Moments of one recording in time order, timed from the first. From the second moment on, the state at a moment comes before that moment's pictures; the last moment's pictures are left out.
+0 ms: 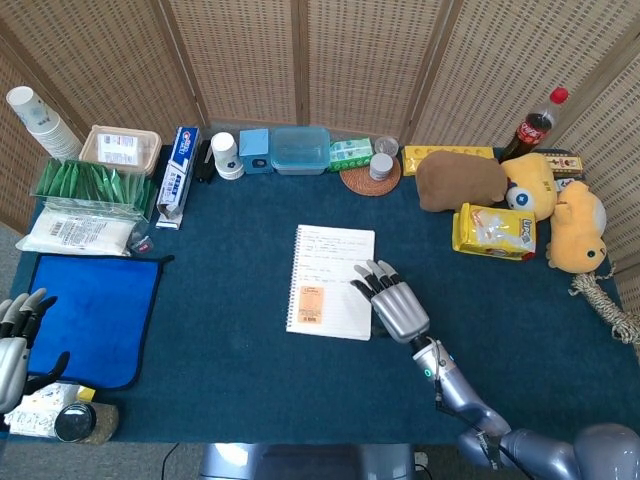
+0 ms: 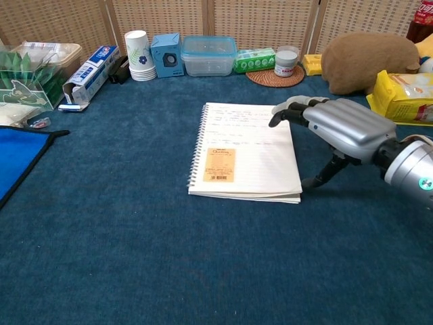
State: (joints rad) left arm -0.02 -1.12 -0.01 -1.70 1.48 1.51 0.03; right arm 0.58 -1.77 0.11 -1.16 -1.54 1.15 -0.19
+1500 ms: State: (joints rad) left arm 0.04 -1.14 0.01 -1.64 1.51 1.56 -0.05; right arm 0.87 -1.90 0.47 -1.28 -1.29 1.09 -0.28
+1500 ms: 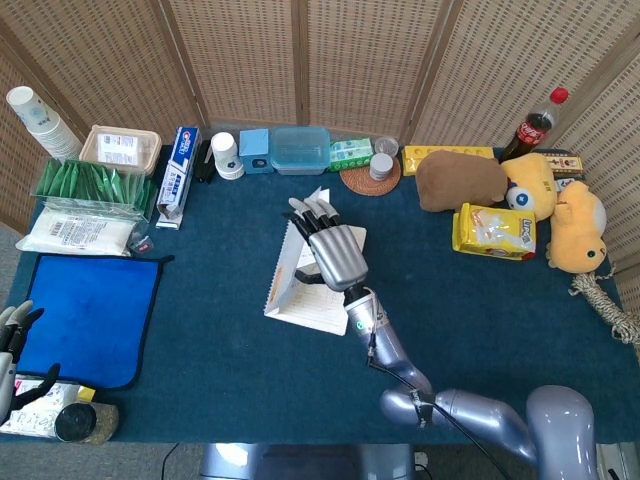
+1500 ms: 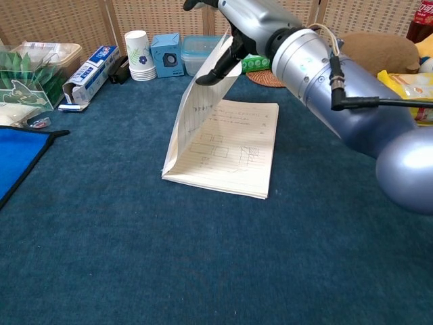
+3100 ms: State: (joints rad) left arm 0.08 -1.14 0.02 -1.63 1.54 1.60 -0.07; right arm 1.00 -1.87 0.45 -1.28 -1.16 1.05 -0.25
